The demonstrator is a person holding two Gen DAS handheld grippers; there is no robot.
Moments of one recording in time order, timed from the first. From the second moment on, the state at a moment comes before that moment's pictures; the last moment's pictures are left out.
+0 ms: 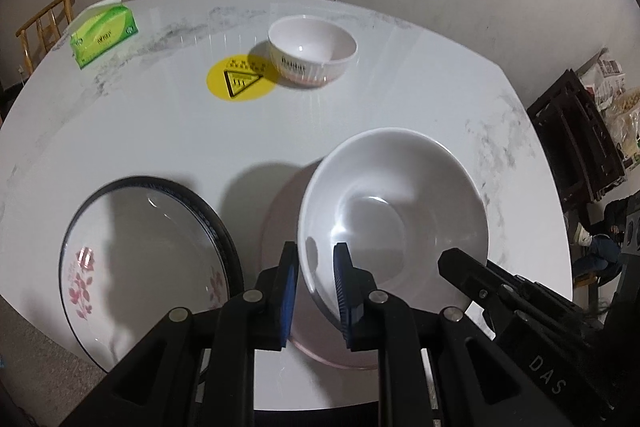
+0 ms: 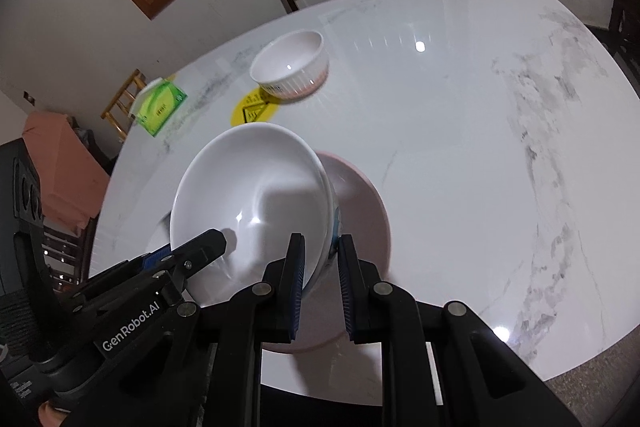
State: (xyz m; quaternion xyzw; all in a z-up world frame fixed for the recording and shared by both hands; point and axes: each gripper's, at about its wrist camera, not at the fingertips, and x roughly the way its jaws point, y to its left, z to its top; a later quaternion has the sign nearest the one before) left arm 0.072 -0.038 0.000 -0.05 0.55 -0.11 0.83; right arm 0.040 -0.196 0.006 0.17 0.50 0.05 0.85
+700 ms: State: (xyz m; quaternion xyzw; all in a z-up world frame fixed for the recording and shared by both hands) left arm 0.079 -0.052 -0.035 -0.02 0.58 -0.10 0.81; right arm 0.046 -0.188 -0.014 0.11 0.52 0.03 0.85
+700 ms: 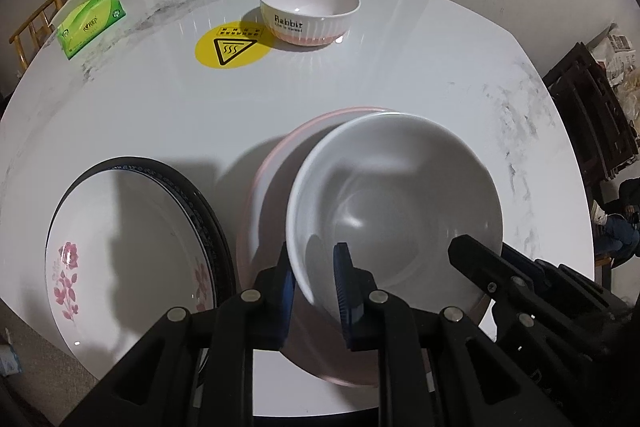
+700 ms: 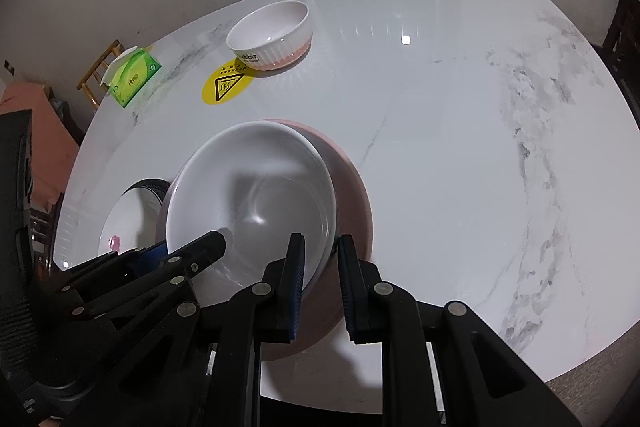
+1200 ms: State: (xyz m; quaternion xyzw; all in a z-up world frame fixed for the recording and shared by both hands) left arm 0.079 -0.053 -0.037 -0.03 0.59 -0.10 0.80; right arm 0.047 -0.183 -0.013 0.09 0.52 0.03 0.85
